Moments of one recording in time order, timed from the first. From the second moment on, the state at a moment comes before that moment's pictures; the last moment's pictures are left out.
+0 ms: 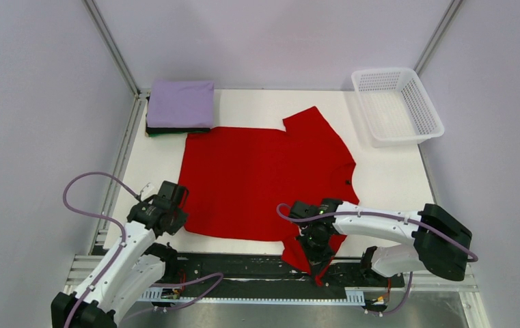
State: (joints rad) left arm -0.33 0.72 0.49 -0.98 -0.33 -1.14; right arm 1.09 1.32 0.68 -0.95 -0.38 0.70
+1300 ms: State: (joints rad) left arm -0.30 0.96 0.63 -0.69 -0.35 -1.13; right arm 0.65 1.24 0.94 -0.69 0.07 0.53
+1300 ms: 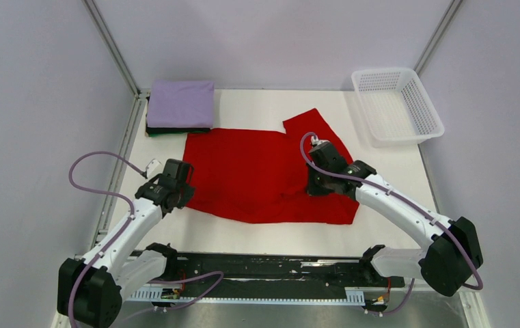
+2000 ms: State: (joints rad) left arm -0.21 1.10 0.68 -0.57 -0.37 -1.07; right arm 0.50 1.37 1.03 -0.57 0.03 0.38
